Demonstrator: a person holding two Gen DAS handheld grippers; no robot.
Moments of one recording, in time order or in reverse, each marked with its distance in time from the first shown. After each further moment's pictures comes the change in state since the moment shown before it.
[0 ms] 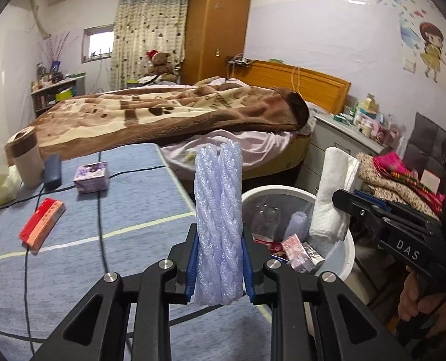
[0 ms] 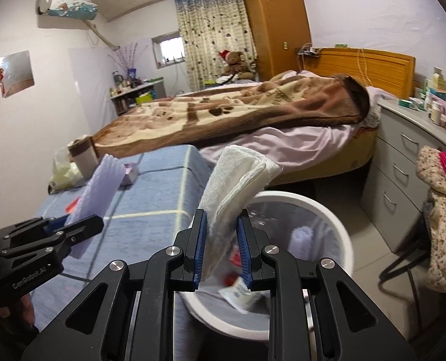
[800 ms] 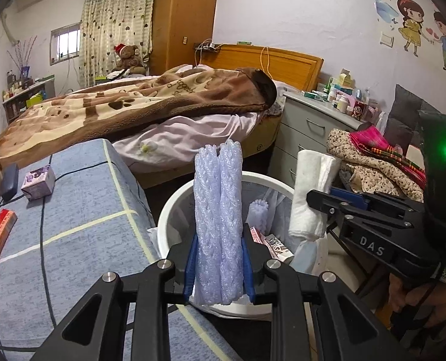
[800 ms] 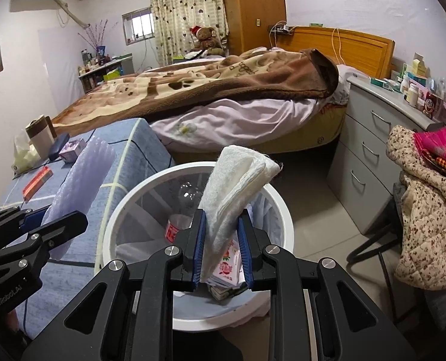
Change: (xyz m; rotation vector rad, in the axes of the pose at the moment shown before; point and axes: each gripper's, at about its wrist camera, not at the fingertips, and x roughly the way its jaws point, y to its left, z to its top) left arm 0.052 -0.073 -0.003 0.082 0.071 -0.099; right arm 0.013 -0.053 -0.011 0.005 0.121 -0.140
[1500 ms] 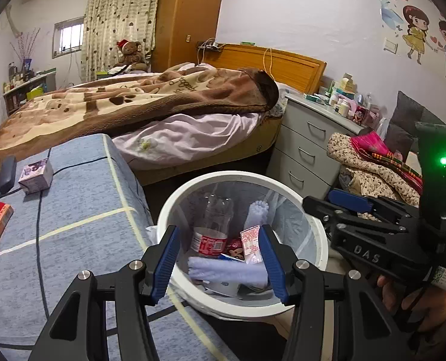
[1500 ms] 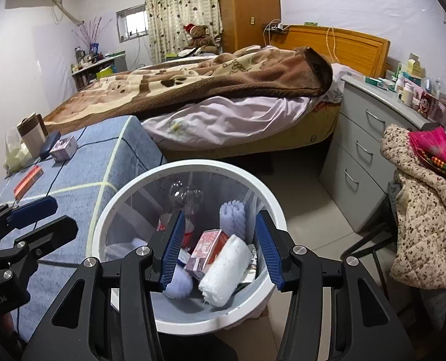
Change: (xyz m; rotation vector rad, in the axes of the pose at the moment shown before) left arm 0.000 0.011 -0.001 -0.042 -0.005 -0.008; right arm -0.001 -0.003 0.002 0.004 0.001 -0.041
